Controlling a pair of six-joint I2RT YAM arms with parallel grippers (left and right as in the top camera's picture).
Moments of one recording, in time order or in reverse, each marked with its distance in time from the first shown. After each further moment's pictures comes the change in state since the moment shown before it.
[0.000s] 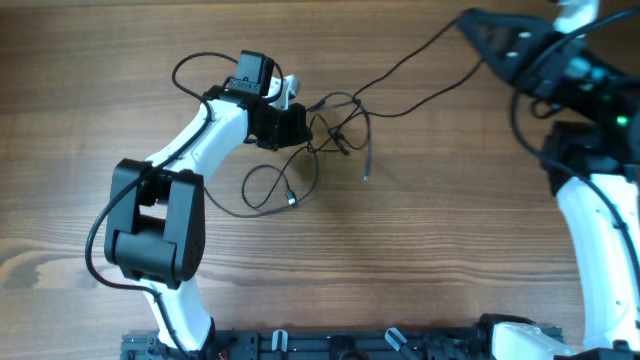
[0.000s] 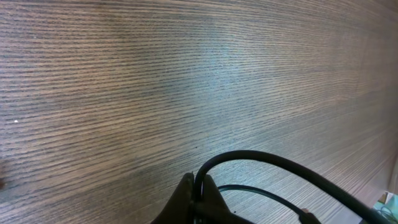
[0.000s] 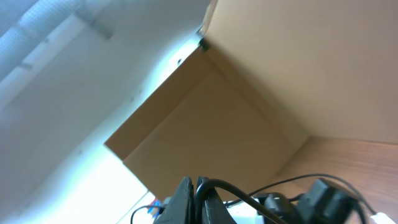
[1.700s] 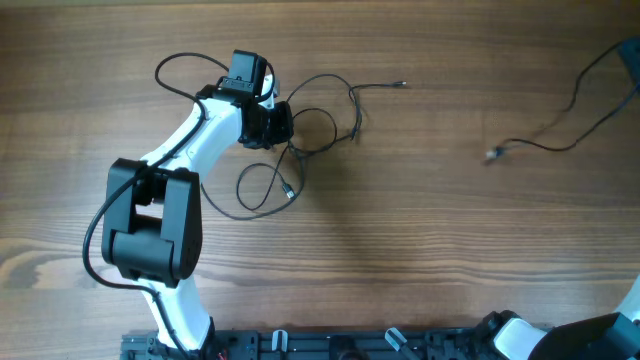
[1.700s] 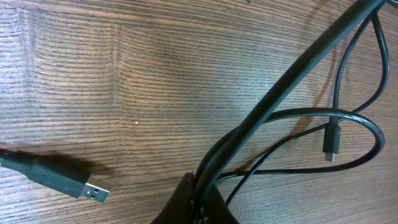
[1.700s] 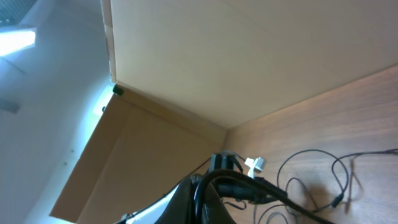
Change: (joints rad) left arm 0.026 0.000 0.000 -0.021 -0.199 -0.071; right arm -0.615 0.049 0.064 -0.438 -0.390 -0.122
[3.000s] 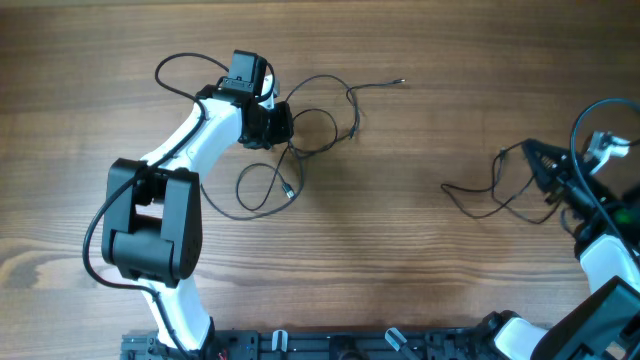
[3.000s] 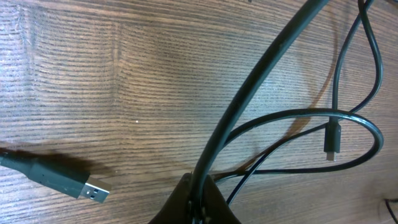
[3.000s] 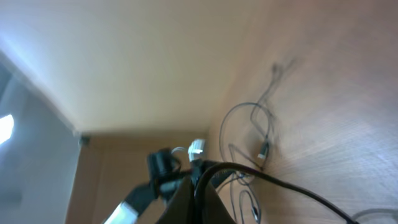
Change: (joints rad) left arm 0.000 0.000 0.000 -0.002 0.000 -0.003; right arm -0.002 0.023 -0.683 -0.282 0.213 -0.549
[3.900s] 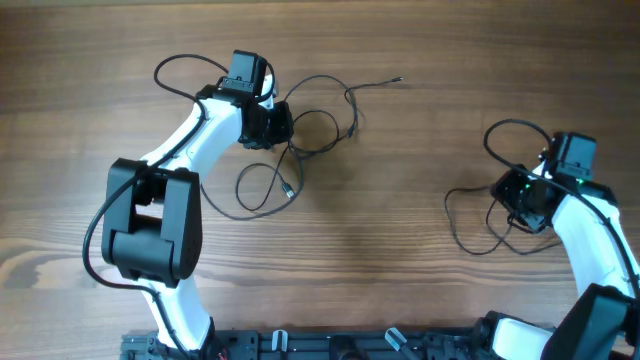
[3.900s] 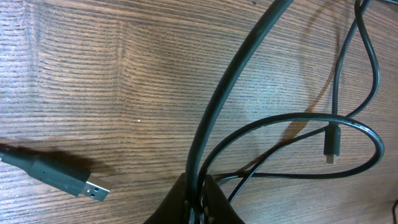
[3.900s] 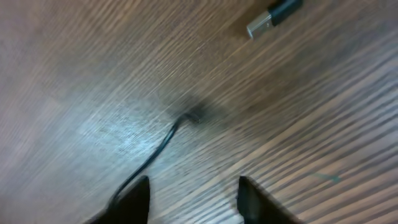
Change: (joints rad) left arm 0.000 0.000 0.000 0.000 -0.004 -0.027; right arm 0.426 0.009 0.208 -0.866 1.227 -0.462
